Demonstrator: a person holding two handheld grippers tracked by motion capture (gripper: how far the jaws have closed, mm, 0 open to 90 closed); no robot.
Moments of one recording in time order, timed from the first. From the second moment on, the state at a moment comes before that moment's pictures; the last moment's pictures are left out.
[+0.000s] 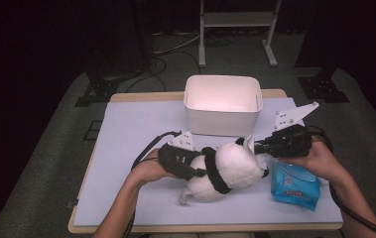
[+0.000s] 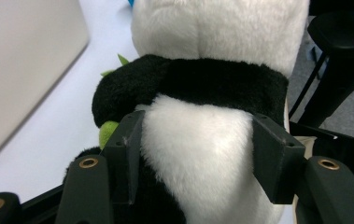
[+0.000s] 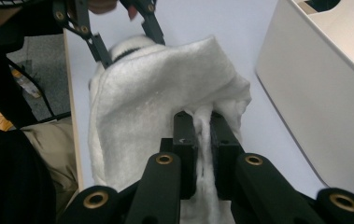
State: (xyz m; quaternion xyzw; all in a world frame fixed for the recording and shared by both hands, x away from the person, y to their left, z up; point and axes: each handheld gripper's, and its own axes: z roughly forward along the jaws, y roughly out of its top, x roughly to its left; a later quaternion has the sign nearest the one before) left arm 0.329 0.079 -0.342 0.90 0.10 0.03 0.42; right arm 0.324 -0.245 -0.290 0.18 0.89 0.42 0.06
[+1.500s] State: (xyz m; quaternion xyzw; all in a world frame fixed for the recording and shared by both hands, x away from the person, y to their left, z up) left arm 0.320 0.066 -0.332 0.92 0.08 0.04 0.38; right arm 0.332 -0.235 -0.342 0.20 0.91 0.37 0.01
